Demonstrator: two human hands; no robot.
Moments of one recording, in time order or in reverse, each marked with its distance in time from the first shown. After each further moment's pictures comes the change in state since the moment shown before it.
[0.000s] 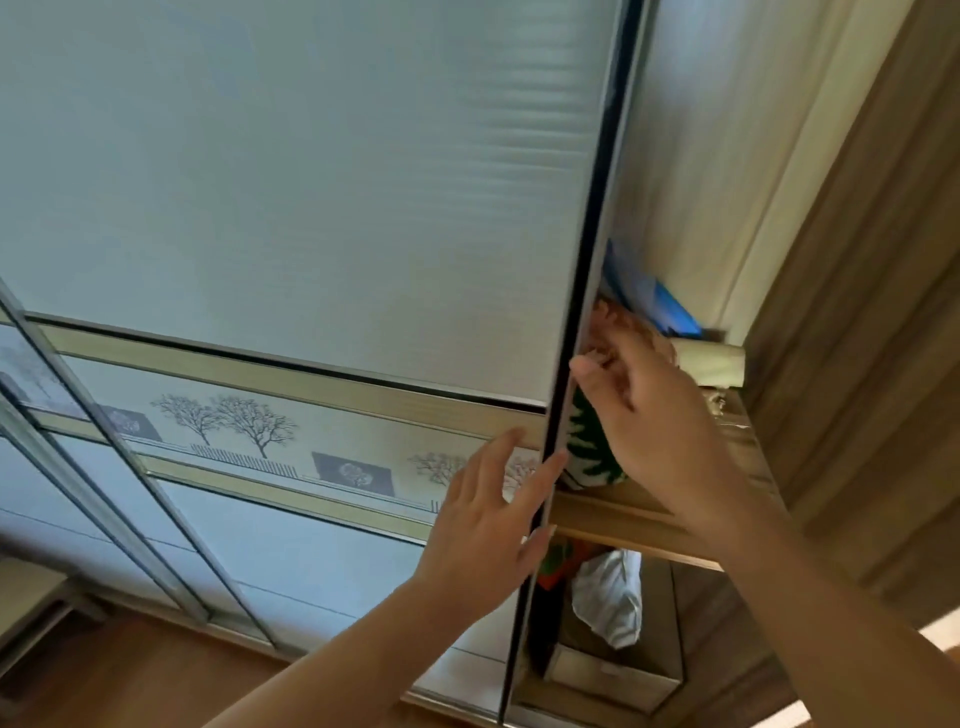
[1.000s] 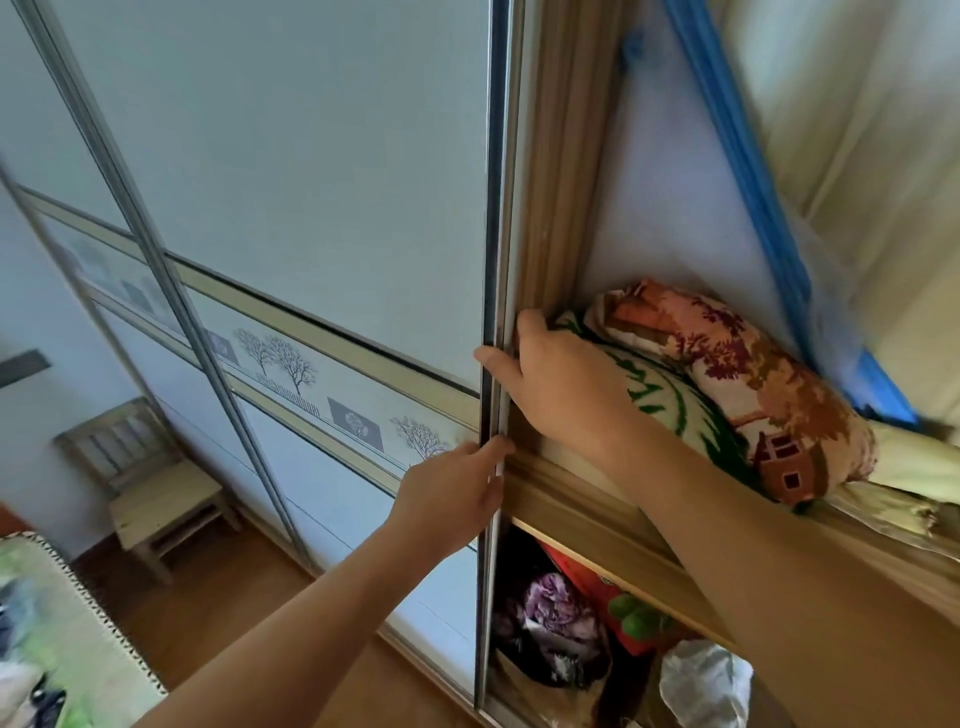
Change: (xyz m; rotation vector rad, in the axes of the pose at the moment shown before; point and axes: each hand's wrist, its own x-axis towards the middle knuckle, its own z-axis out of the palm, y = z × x) left_hand -0.005 -0.137 -0.071 0.186 -0.259 -0.529; right_hand 0.107 -0.124 0.148 -0.240 -0.238 -0.396
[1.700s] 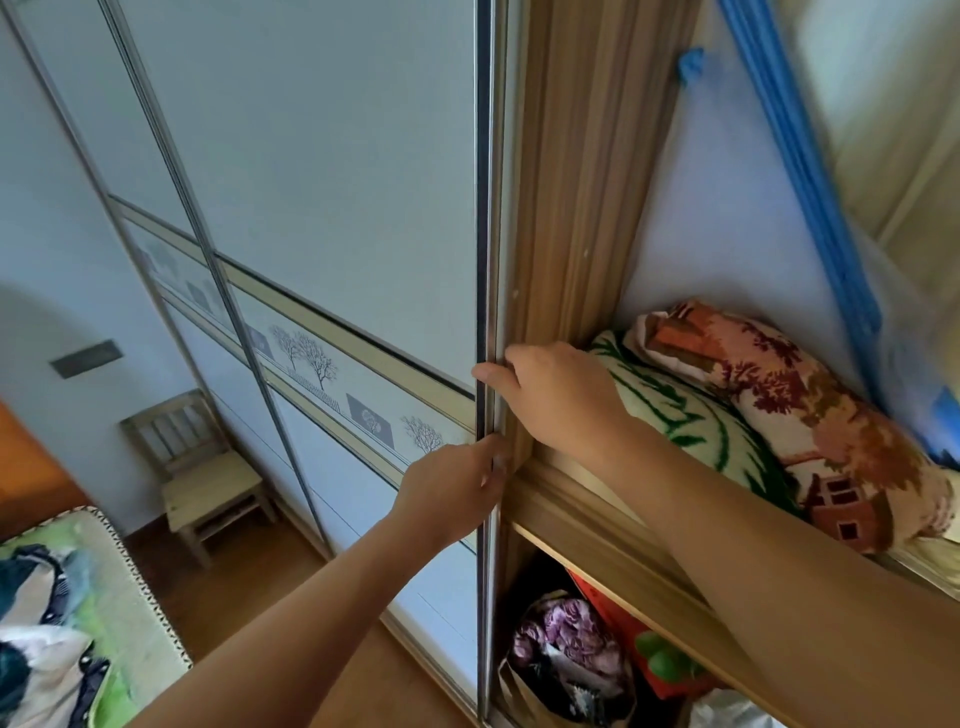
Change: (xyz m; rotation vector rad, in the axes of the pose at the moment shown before) left_hand 0.017 -0.021 -0.008 -0.021 0.054 -0.136; right_hand 0.029 -0.008 0.020 0.082 -0.089 -0.141
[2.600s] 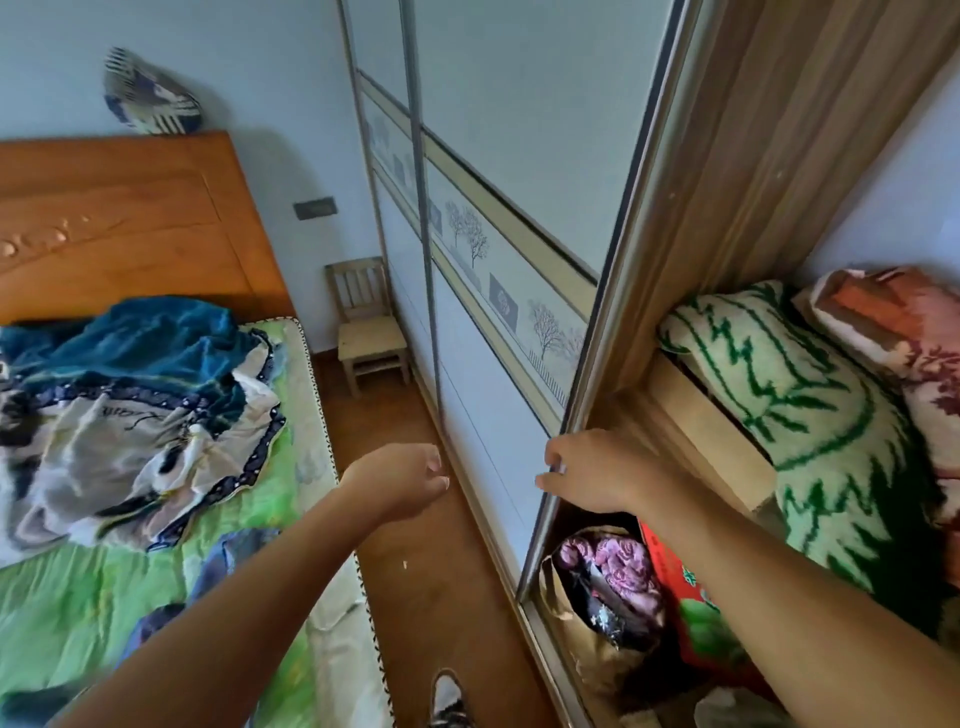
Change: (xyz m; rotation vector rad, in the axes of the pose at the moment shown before) left_hand -0.199 -0.007 0.007 -0.011 -0.369 -0.741; right_hand -0.130 0.007 0.082 0.038 -0.844 -0.318
